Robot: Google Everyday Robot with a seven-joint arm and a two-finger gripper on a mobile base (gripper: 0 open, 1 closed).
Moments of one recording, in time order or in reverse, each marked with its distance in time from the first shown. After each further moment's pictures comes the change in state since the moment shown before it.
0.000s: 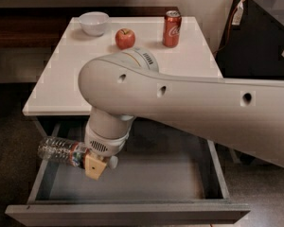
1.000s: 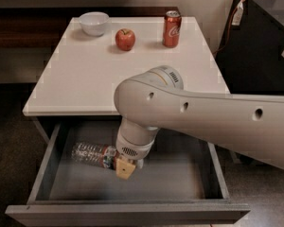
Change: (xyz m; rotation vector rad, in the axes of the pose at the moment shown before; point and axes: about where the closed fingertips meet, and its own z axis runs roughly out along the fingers) arm 0.065 -0.047 0.031 0.053 0.057 -0.008
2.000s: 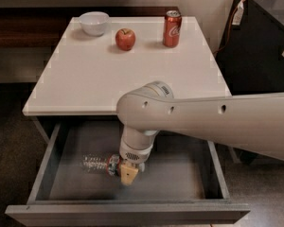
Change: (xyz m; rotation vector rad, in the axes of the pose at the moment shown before) arm 0.015 -0.019 0.063 -0.066 0.058 -0.059
